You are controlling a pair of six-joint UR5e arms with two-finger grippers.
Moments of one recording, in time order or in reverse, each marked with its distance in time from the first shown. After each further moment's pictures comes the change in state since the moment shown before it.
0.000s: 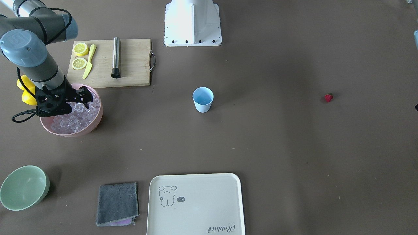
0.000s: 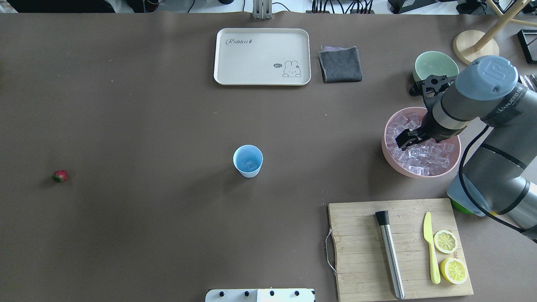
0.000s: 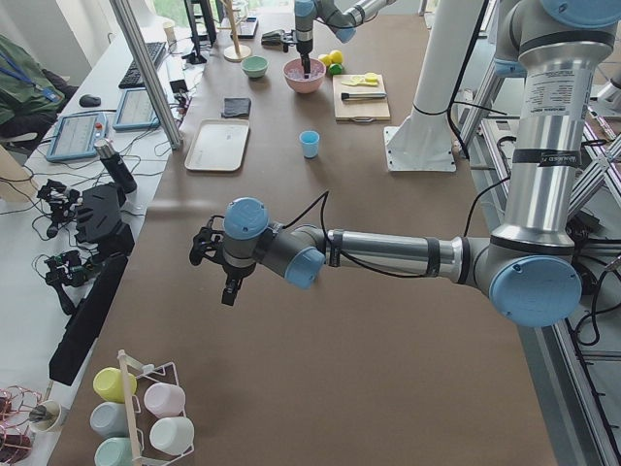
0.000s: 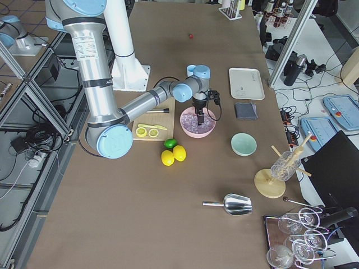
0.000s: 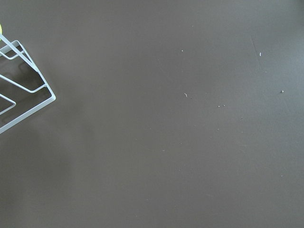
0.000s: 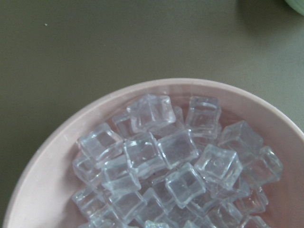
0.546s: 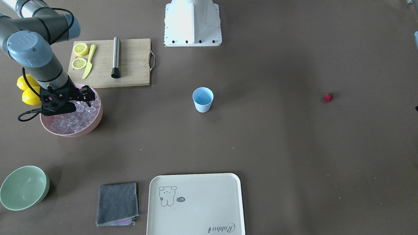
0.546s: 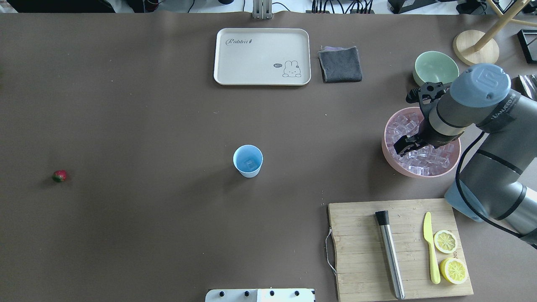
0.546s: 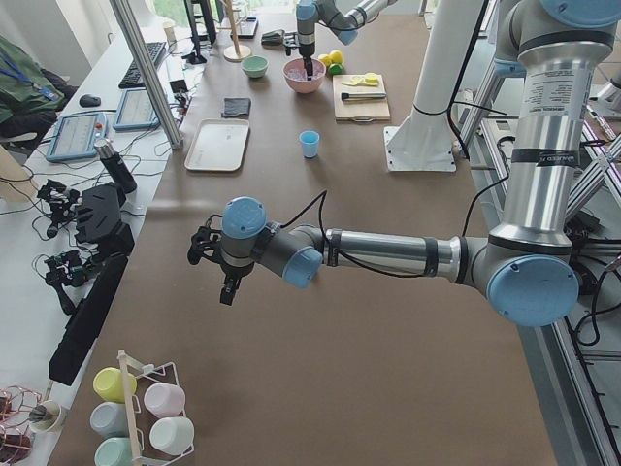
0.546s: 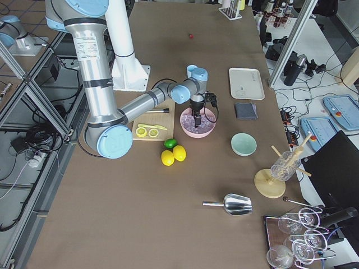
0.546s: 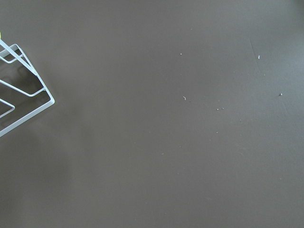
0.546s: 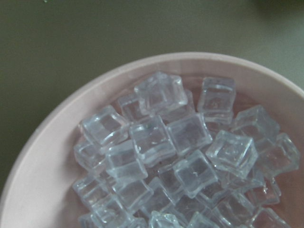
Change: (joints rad) left arm 0.000 -0.012 0.011 0.000 0.000 0.002; right arm -0.024 -0.006 -0.001 -0.003 -0.006 -0.001
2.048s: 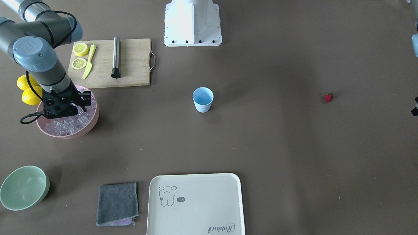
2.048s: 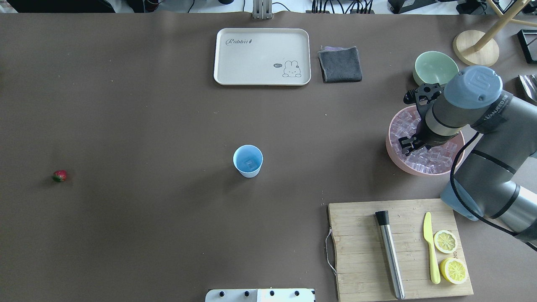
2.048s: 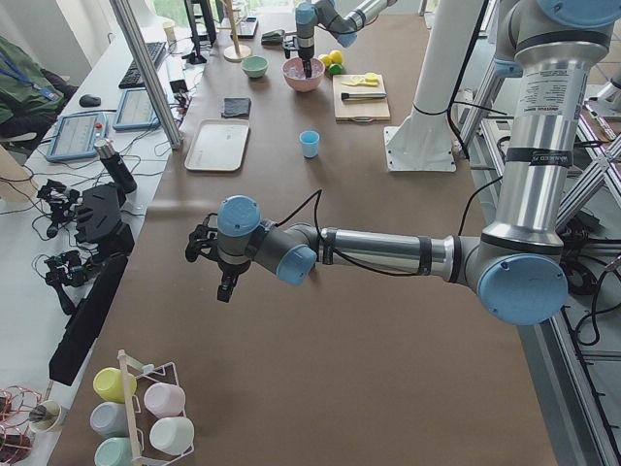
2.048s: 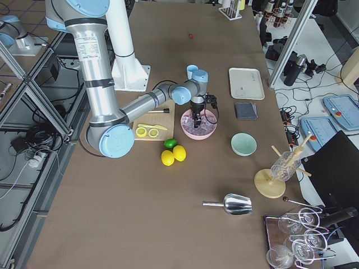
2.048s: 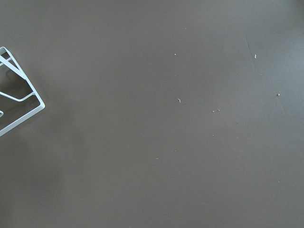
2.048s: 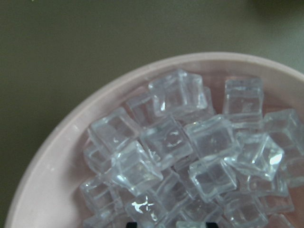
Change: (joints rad) left arm 0.020 -0.029 0.028 -0.001 0.001 0.001; right arm -0.002 0.014 -0.028 0.002 -0.021 -0.001
